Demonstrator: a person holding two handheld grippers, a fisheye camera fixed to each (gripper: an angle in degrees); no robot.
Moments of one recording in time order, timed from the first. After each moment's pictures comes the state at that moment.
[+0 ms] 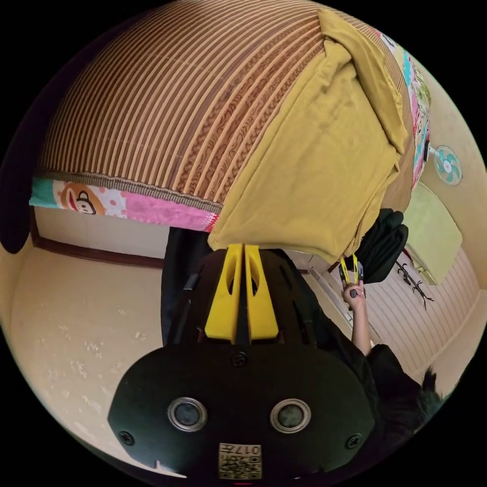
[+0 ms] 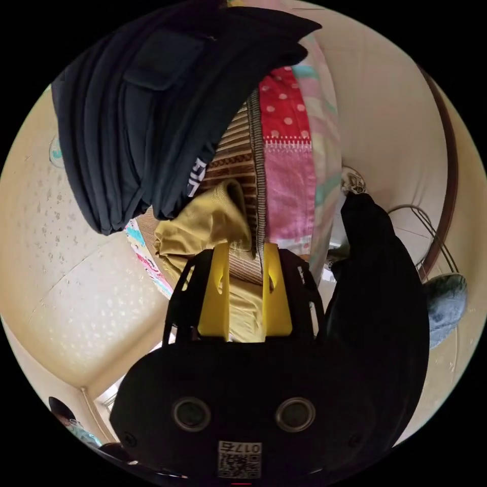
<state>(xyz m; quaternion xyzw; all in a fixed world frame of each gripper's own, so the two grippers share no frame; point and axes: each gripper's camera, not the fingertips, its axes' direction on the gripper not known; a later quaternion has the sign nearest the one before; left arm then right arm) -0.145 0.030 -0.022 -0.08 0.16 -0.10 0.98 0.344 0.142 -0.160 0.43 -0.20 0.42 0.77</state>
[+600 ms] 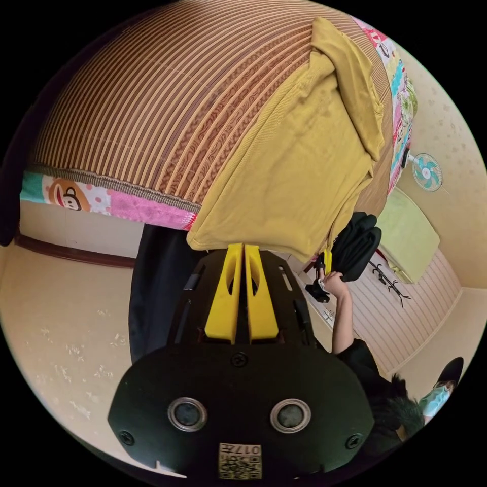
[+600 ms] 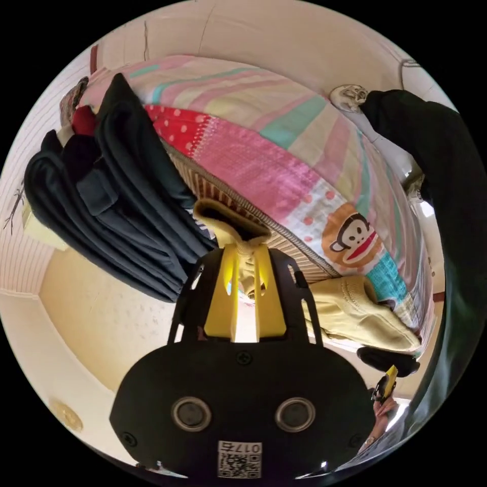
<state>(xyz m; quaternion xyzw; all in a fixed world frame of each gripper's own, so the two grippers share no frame) -0.165 0.034 -0.027 -0.07 0.23 -0.12 0.96 0.349 0.176 -0.093 0.52 -0.46 0.46 0.55</state>
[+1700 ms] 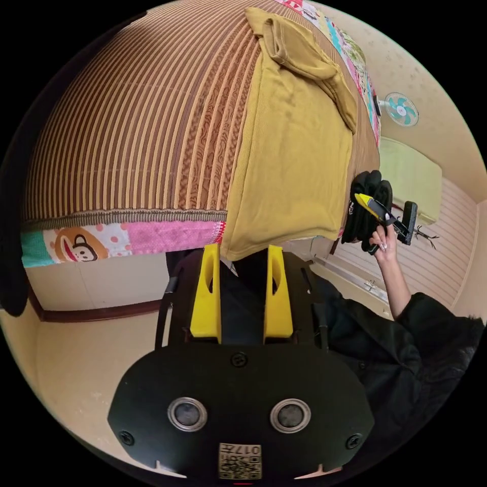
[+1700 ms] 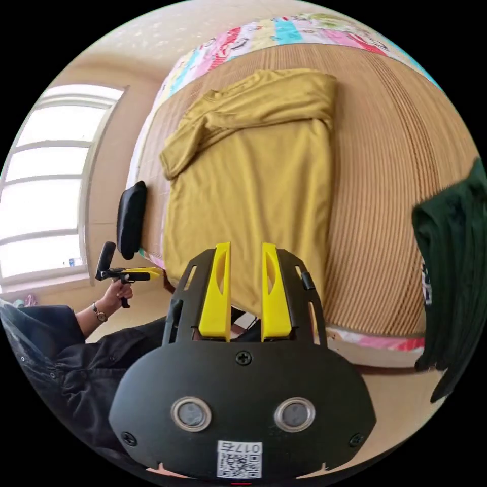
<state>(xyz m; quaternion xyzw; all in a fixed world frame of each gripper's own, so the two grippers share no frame) -0.220 0.078 0.023 -0.02 0.17 0.06 0.98 0.029 0.036 0.057 0.11 0.20 -0.05 0.97</state>
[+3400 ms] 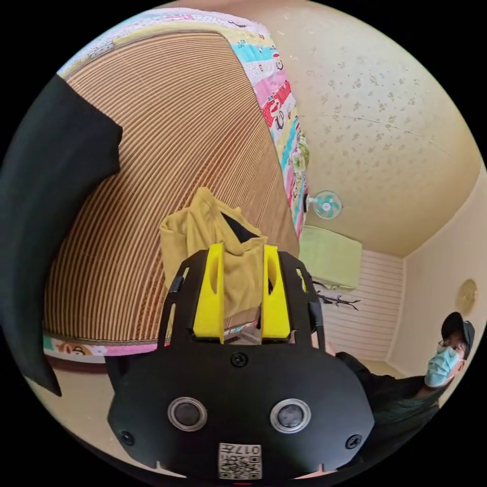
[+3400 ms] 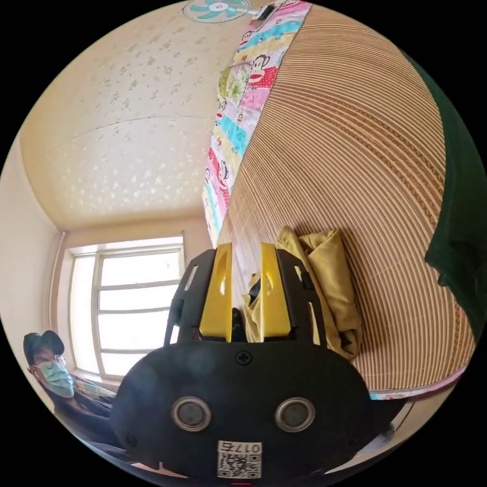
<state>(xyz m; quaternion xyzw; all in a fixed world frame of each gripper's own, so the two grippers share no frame) -0.273 -0.015 -0.175 0.19 0.35 -0.03 0.92 0.020 -0.014 -0.187 0.33 -0.13 0.02 0.93</state>
